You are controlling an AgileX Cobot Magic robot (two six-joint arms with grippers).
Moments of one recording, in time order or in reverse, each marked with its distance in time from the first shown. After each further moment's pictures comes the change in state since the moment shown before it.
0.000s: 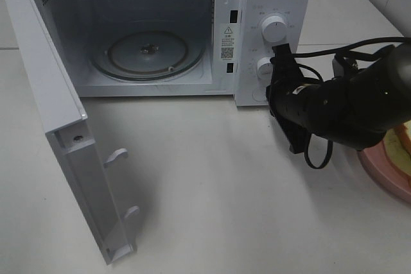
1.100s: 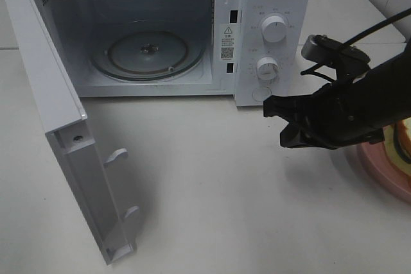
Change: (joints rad) left arm 0.001 0.000 0.000 0.000 0.000 0.000; right arm -0.176 -0.400 0.078 -0.110 0.924 -1.192
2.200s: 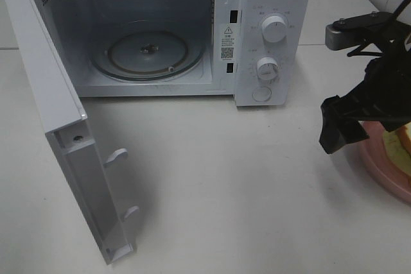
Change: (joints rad) left arm 0.000 0.000 0.000 0.000 0.000 0.000; right arm -0.060 -0.088 -0.206 -0.612 0.532 0.119
